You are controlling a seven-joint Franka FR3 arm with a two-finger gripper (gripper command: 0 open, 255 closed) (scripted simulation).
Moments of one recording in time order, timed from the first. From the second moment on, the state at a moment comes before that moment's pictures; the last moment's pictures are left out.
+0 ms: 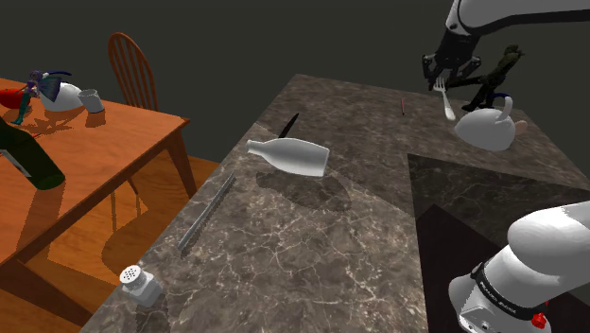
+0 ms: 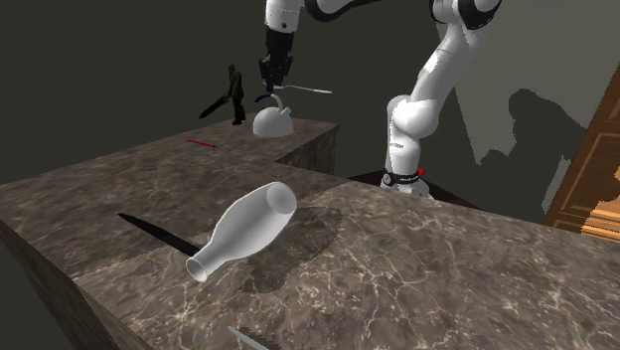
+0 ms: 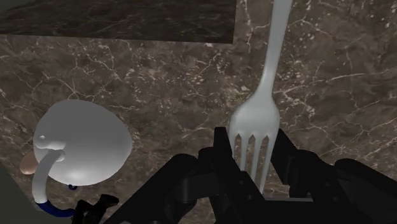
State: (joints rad) arm -0.45 -0.52 0.11 -2.27 -0.21 1.93 0.68
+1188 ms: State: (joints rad) arm -0.55 -0.36 -0.12 -2.21 -0.26 2.09 0.40
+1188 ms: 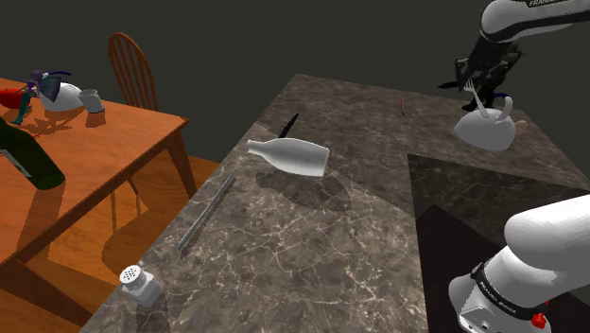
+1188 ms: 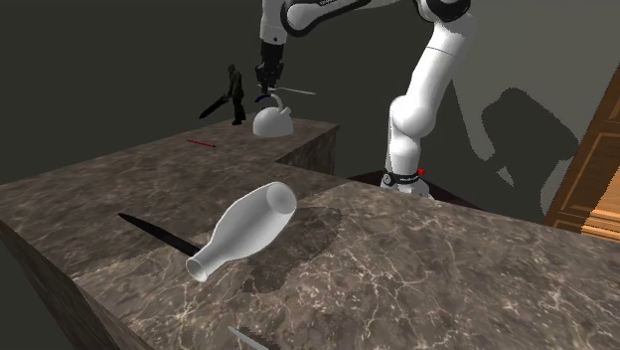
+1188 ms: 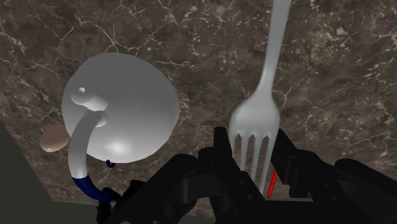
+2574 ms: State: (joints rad) arm -0.56 -0.28 -0.13 -2.42 -0.30 2.38 0.47
